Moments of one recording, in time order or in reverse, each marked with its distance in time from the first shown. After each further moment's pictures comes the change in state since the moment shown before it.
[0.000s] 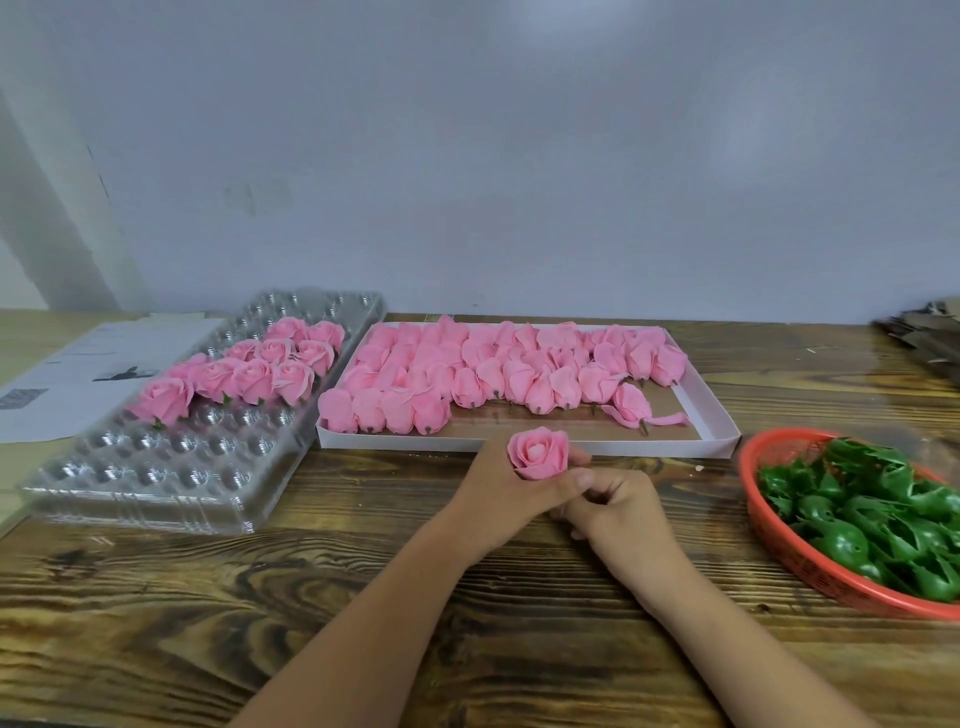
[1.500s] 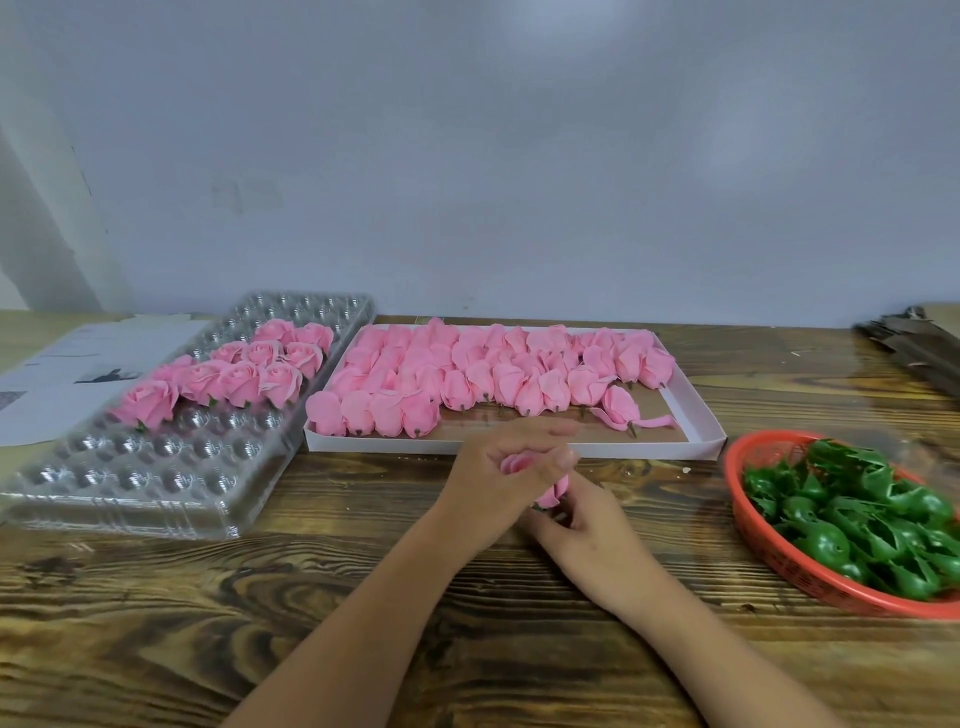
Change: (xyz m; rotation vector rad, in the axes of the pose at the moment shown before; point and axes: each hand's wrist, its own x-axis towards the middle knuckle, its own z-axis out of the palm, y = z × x) left_hand -0.004 0.022 0.004 -0.049 0.094 0.202; right_hand -0.006 0.002 0.007 -0.117 -0.130 -0.178
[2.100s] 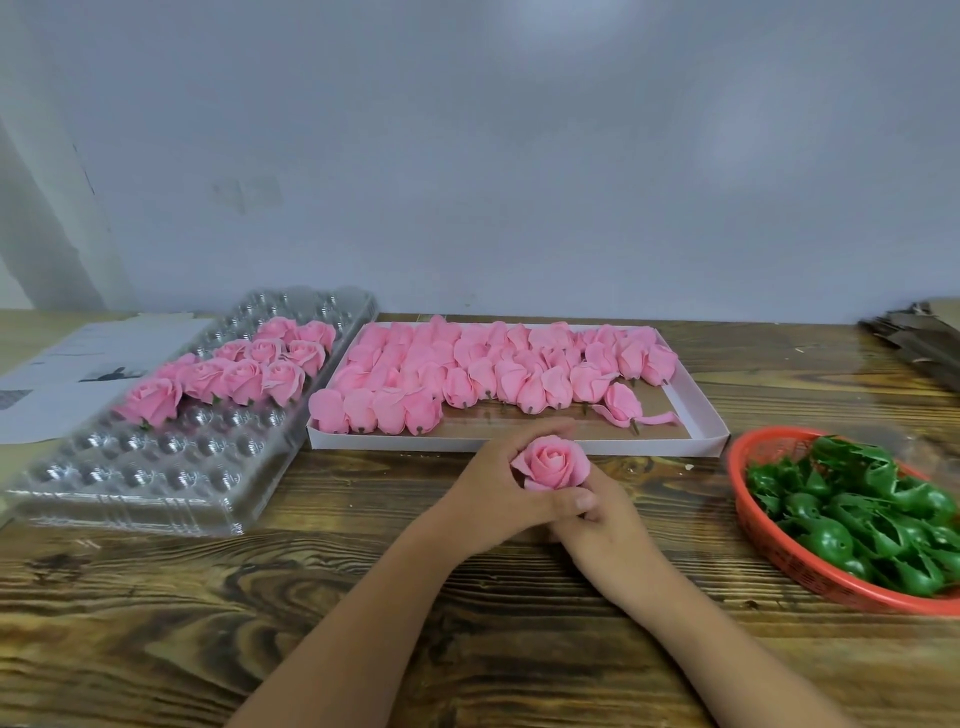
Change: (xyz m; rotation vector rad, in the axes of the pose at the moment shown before) left_hand -0.001 -0.008 -0.006 0.090 -0.184 -0.184; right_hand -0.001 -0.001 -0.003 0.114 0.036 -0.042
